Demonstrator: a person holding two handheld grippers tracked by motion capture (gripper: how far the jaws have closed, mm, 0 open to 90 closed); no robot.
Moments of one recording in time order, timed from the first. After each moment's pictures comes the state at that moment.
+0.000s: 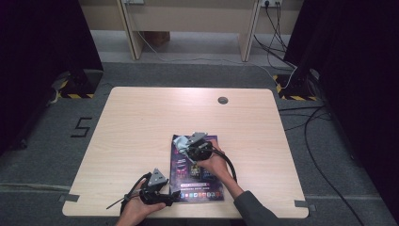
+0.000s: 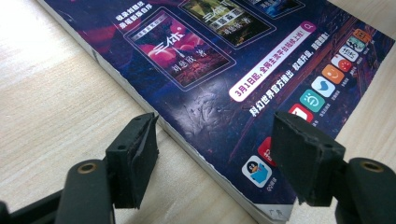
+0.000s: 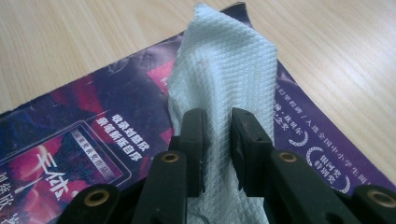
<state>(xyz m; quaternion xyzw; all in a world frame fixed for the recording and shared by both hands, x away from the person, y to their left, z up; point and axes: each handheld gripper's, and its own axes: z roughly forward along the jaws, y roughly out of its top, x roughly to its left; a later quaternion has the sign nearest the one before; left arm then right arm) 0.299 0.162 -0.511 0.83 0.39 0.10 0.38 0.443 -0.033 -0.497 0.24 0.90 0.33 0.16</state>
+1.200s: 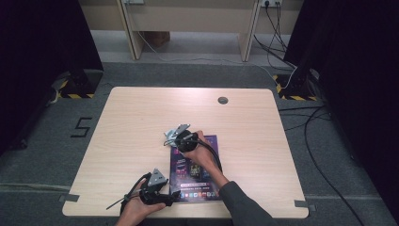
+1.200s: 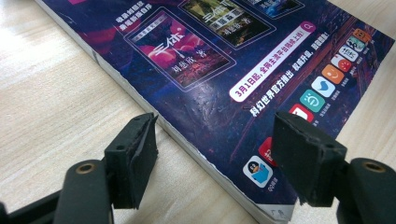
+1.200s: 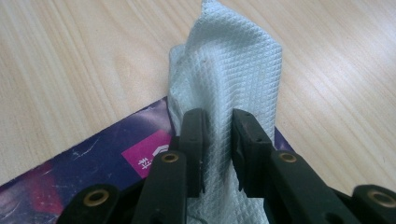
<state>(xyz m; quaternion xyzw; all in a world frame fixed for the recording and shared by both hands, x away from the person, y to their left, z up) 0.298 0.162 -0.512 0.83 0.40 0.10 0.39 0.471 0.017 -0.493 0.23 0.91 0.29 0.18</state>
